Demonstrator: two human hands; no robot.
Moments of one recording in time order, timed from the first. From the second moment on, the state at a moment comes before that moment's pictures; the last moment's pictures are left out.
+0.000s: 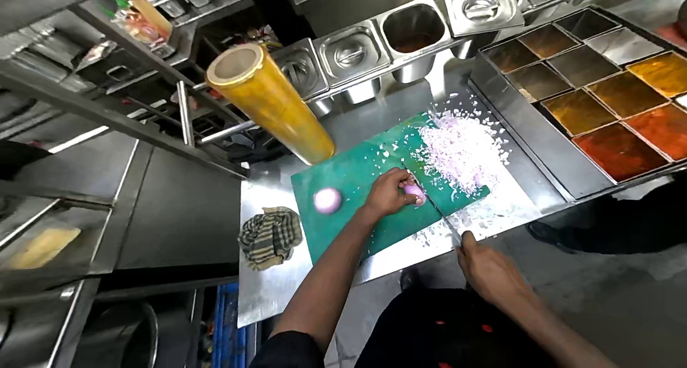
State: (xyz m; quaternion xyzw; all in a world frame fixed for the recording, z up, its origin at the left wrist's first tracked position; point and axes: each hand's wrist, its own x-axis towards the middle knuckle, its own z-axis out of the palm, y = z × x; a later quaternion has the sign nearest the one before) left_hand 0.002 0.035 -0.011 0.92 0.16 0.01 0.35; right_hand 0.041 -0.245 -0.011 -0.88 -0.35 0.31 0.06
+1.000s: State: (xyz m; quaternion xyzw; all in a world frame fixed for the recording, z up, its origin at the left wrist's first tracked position) left_hand -0.001 0.034 -0.014 0.93 0.13 0.05 0.34; right_hand 0.034 -0.251 -0.022 -0.88 -0.36 0.30 0.04
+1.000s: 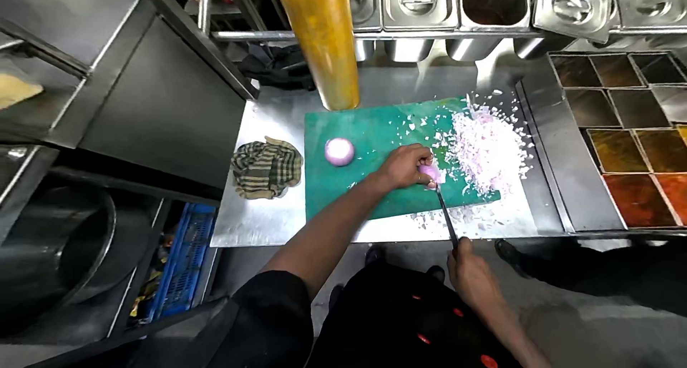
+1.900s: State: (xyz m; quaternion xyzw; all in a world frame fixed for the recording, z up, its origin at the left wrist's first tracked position) left_hand -0.010 0.036 -0.031 0.91 0.11 0.15 0.36; right_hand 0.040 -0.245 -0.003 -0.88 -0.41 0.22 0.05
